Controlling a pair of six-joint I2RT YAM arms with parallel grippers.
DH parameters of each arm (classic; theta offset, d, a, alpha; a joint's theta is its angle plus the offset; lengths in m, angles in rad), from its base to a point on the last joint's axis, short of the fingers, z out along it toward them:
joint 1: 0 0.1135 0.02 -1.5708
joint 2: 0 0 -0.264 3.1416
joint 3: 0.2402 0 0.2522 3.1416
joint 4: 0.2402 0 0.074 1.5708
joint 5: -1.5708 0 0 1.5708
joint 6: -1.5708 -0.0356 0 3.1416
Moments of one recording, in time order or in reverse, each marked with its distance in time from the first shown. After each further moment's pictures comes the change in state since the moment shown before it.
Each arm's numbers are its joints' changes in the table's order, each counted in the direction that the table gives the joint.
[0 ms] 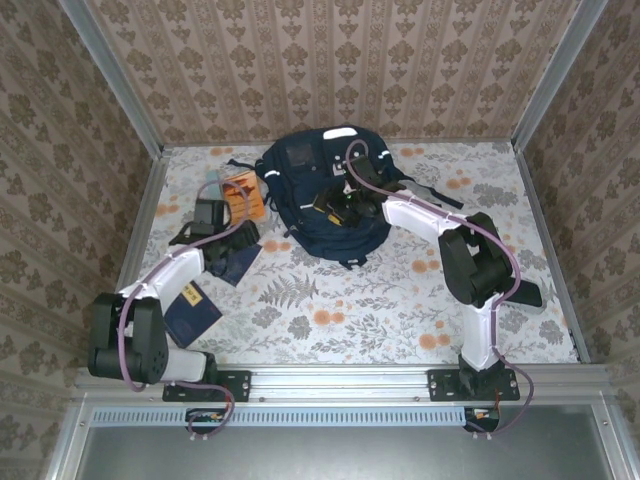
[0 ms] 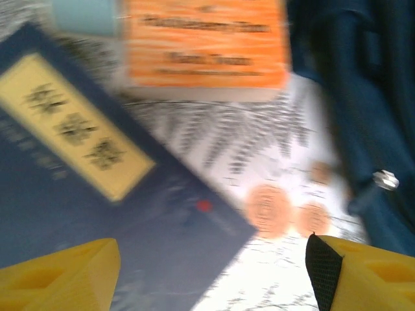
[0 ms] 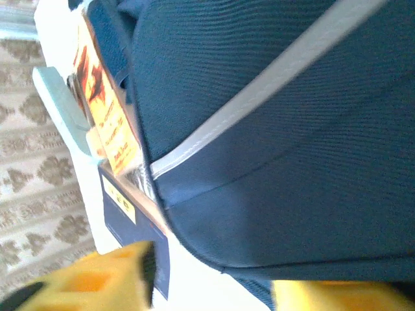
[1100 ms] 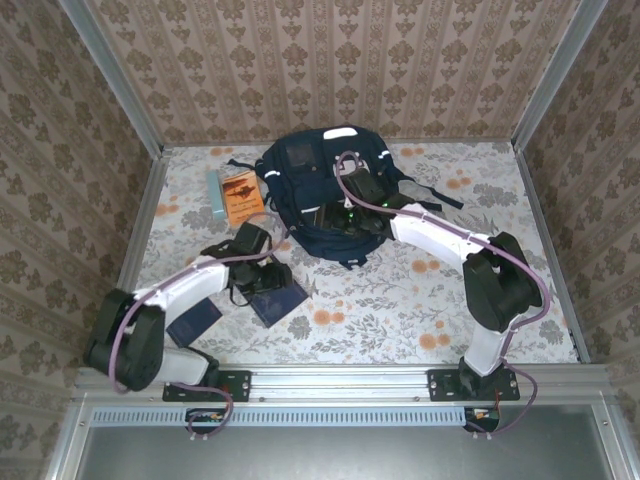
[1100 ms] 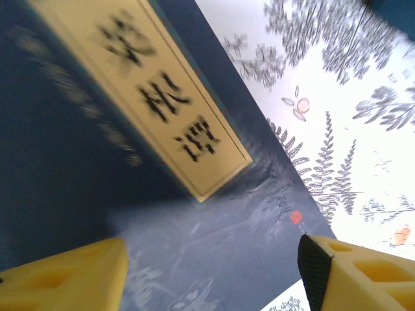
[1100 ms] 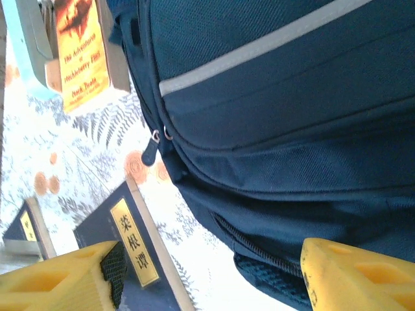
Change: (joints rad) left arm -0.312 -0.053 -0.068 0.253 -0.119 0.125; right arm 0.100 -0.212 -0.150 0.115 -0.190 0.296
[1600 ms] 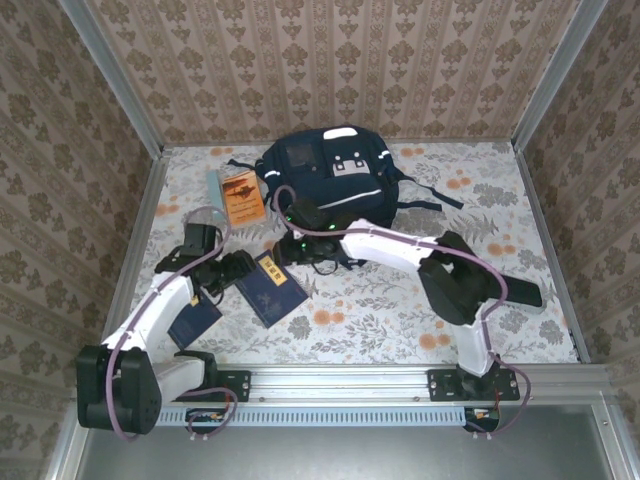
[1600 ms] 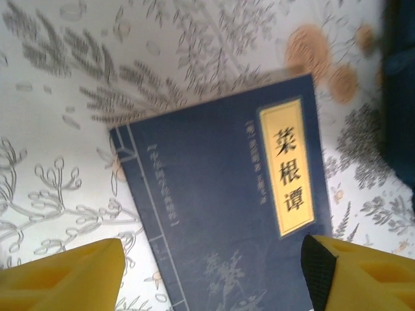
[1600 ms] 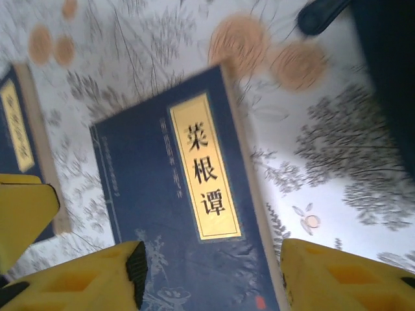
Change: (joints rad) left arm 0.319 -0.214 -0.090 0.058 -0.047 0.073; right arm 0.253 0.259 0.207 0.066 0.024 0.082
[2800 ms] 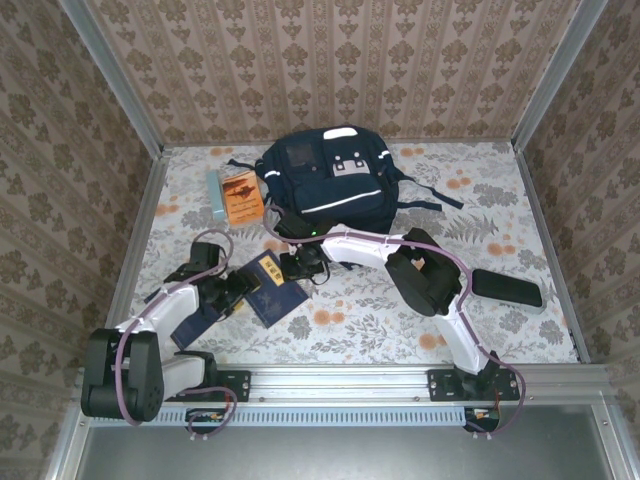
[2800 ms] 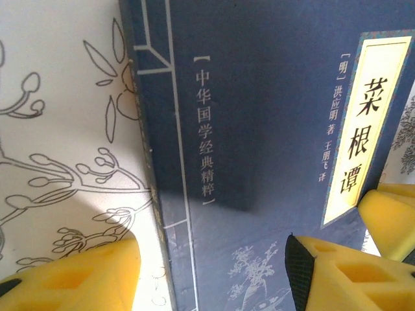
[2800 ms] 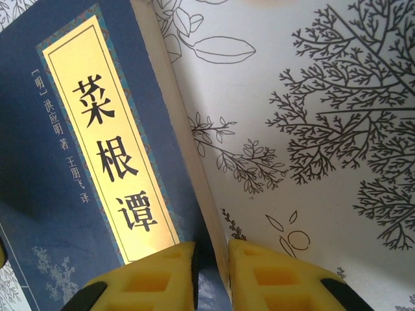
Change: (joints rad) left arm 0.018 0.067 -0.166 -0.175 -0.147 0.125; right arm 0.000 0.161 0.082 0.106 0.014 0.009
